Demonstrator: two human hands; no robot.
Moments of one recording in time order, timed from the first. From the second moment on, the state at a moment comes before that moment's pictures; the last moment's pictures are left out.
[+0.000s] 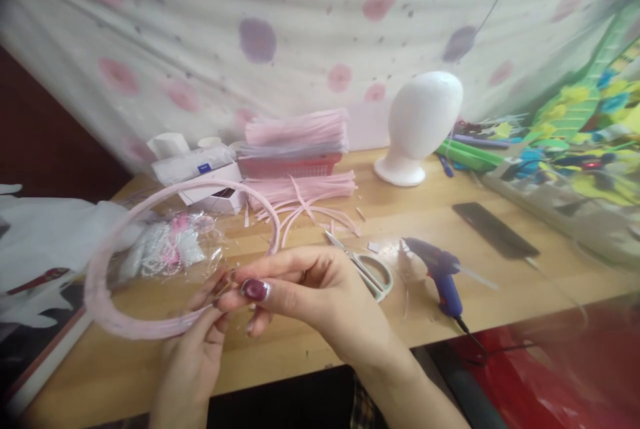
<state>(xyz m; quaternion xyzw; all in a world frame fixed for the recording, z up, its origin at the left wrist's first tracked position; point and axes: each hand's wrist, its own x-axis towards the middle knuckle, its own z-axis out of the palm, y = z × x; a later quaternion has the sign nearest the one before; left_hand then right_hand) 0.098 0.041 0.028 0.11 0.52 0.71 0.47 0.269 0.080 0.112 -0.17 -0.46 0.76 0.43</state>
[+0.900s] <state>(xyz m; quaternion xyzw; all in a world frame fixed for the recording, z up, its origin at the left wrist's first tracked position) 0.095 0.047 0.020 0.13 0.54 0.68 0.47 0.264 0.081 0.113 -0.19 -0.43 0.78 0.42</state>
